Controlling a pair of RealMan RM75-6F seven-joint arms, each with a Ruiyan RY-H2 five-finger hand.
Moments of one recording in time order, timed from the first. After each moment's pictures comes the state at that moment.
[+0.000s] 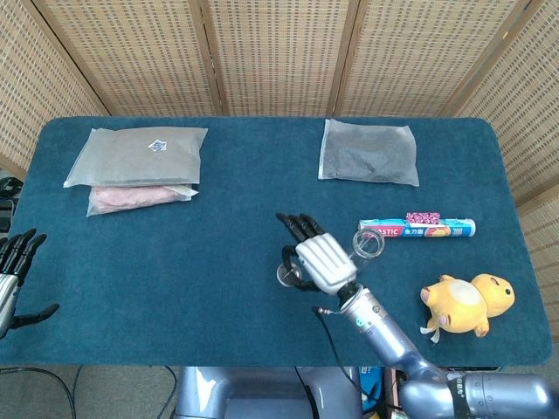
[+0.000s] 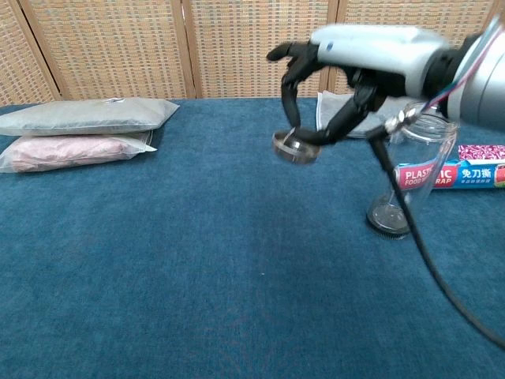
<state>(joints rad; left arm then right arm) -0.11 -0.91 -0.02 -1.83 1.52 1.45 0.05 0.76 -1.37 0.29 -1.99 -1.02 1.04 -0.46</state>
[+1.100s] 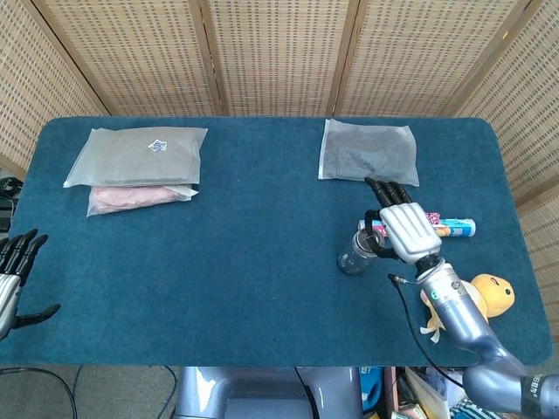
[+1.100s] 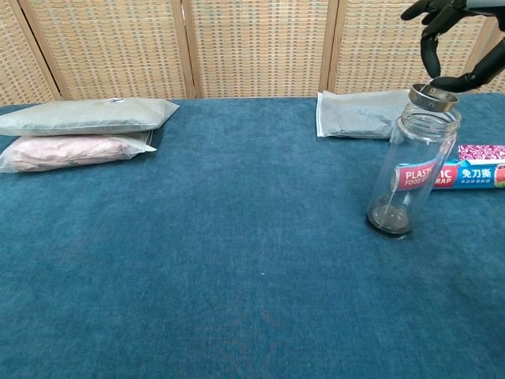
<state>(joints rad) -0.11 -0.92 -0.02 -1.83 1.51 1.45 0.07 0.68 -1.03 0.25 -1.96 -1.00 1.02 -0.33</state>
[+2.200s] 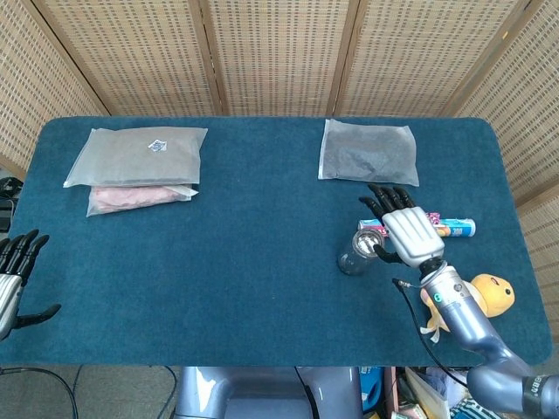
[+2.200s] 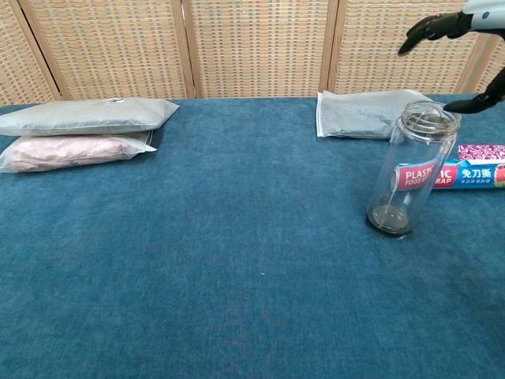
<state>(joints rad) -0.11 -0.92 -0.02 -1.83 1.51 1.44 0.08 0.68 -1.03 0.20 -1.93 -1.03 1.01 -0.36</state>
